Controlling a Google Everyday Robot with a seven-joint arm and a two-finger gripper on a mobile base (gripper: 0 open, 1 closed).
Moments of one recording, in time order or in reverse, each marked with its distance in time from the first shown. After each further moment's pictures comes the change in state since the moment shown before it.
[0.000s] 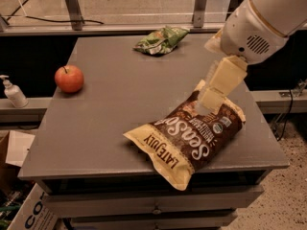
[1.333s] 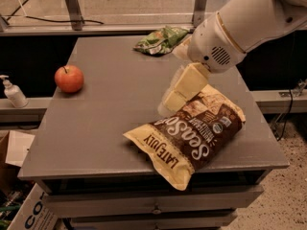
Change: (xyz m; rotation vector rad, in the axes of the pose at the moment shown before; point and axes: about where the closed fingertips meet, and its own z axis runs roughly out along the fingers) arm -0.056 0.014 0.045 -0.089 -0.213 -0.003
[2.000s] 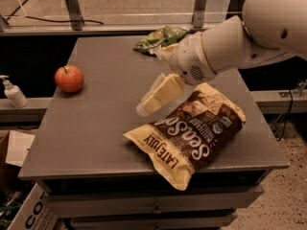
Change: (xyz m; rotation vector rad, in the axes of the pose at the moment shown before) arm -0.019 -0.023 0.047 0.048 -0.236 -0.046
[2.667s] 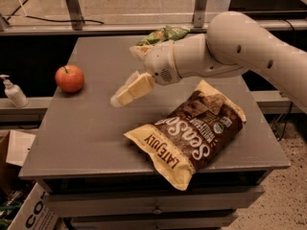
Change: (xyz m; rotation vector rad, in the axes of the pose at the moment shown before) arm -0.028 -0.030 0.071 -0.028 -0.226 -0.036
